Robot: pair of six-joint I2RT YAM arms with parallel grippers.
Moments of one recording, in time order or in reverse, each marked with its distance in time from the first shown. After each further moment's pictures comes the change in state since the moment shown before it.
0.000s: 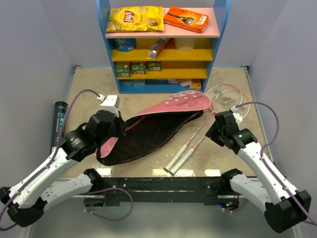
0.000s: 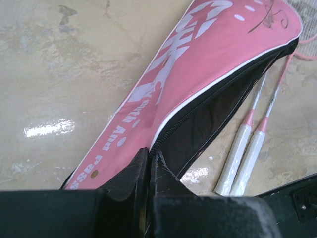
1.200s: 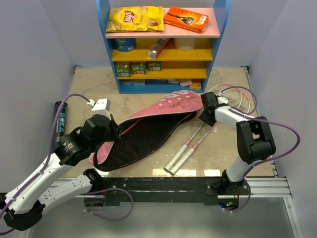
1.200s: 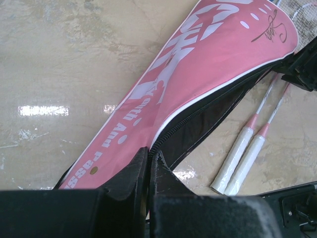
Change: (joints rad) left arm 0.000 -0.107 0.000 -0.153 -0.073 -0.156; right arm -0.125 0.810 0.206 0.431 0.117 -0.083
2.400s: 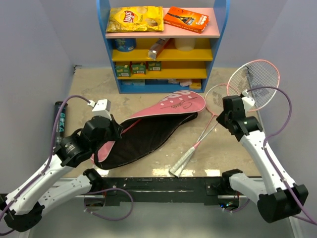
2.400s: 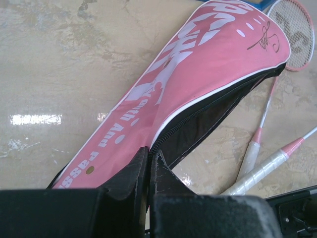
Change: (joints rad) left arm 0.000 -0.024 -0.057 0.080 -0.006 0.009; right arm -0.002 -0.642 0.004 -0.362 0.064 -0.029
